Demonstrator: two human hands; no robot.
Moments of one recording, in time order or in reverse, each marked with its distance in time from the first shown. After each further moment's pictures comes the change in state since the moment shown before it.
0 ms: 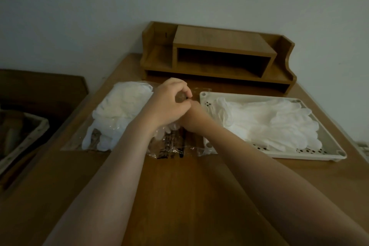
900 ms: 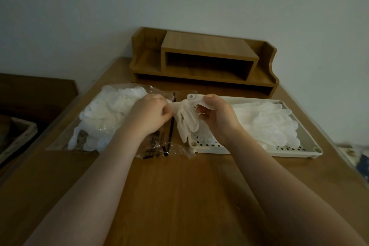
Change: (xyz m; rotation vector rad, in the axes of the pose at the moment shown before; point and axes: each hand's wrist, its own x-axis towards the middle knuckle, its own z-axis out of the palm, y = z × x) left_hand -0.005 -0.022 0.017 0.424 -0.030 0.022; right_hand -0.052 0.050 -0.038 1.219 0.287 0.152
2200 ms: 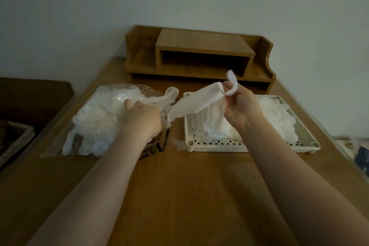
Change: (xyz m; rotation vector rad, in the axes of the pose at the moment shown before) left_hand 0.004 0.016 0.001 0.516 -0.285 -0.246; right_hand 0.007 -0.034 -0.025 0.731 0.111 0.122
